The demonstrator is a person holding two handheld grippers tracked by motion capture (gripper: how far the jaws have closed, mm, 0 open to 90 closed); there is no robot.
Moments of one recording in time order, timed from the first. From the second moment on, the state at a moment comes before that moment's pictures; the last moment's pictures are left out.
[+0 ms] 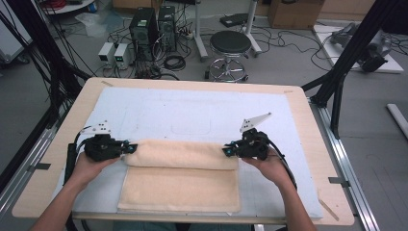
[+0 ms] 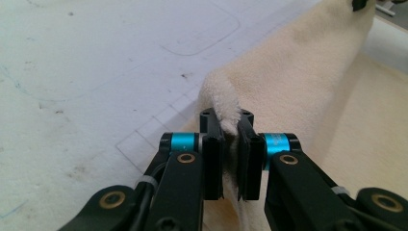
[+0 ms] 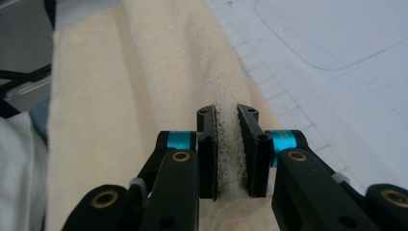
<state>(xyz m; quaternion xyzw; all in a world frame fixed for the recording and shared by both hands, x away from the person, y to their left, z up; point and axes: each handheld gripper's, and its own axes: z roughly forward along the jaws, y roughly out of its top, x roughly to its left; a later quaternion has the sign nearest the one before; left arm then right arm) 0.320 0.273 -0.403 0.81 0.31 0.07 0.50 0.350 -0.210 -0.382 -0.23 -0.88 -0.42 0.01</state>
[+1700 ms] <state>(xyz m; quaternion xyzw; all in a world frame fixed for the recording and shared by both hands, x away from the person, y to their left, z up) 0.405 0.247 -0.414 0.78 0.41 0.13 0.46 0.418 -0.216 -0.391 -0.30 -0.87 -0.38 -0.07</state>
